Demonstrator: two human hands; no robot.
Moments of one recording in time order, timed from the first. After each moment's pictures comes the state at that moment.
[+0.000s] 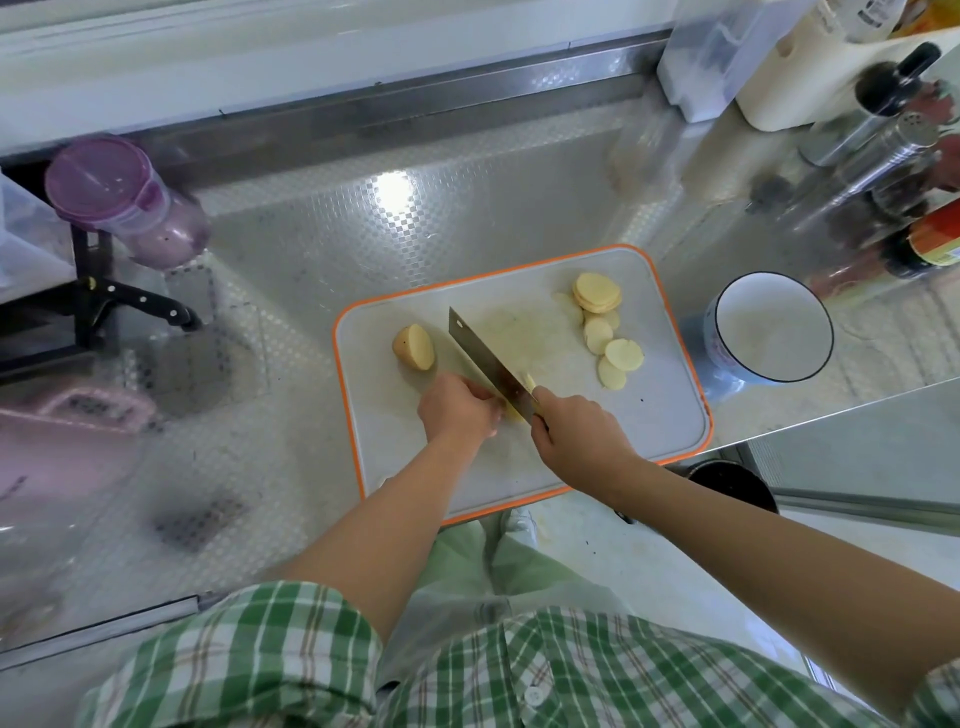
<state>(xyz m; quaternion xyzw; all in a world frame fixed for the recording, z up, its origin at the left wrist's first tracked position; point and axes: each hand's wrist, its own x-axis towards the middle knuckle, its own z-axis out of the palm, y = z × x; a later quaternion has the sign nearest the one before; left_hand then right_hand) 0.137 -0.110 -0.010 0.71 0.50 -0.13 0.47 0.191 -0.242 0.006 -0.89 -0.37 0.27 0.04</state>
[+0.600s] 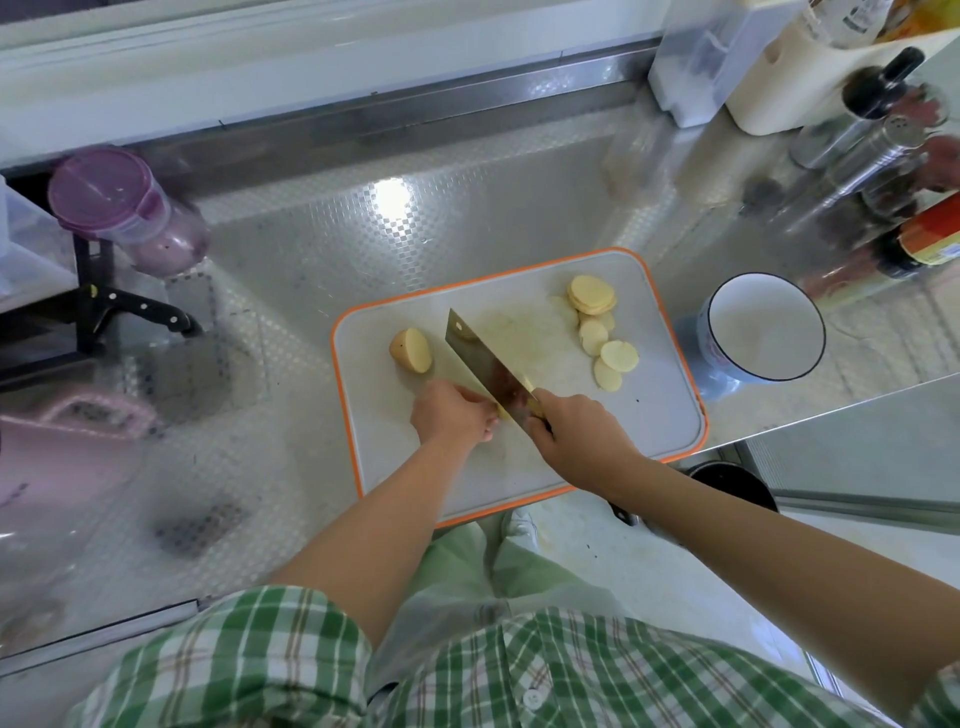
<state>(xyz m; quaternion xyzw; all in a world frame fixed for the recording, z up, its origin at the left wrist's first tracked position) 0.132 -0.110 -0.009 0.68 0.53 -0.12 0.49 0.193 -0.248 0.014 -0.88 -0.36 0.28 0.10</state>
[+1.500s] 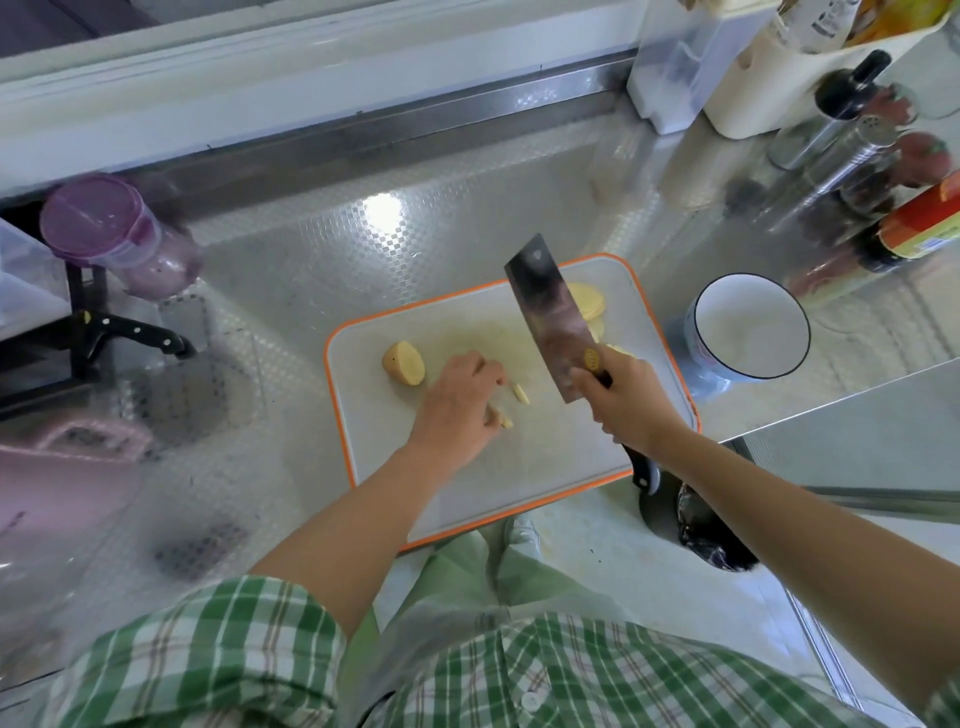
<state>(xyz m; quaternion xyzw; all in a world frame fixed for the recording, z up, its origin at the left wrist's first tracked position) 0.135 -0.093 -0.024 0.96 0.09 0.00 0.26 0.239 -0.272 0.030 -0.90 -0.17 0.25 0.31</state>
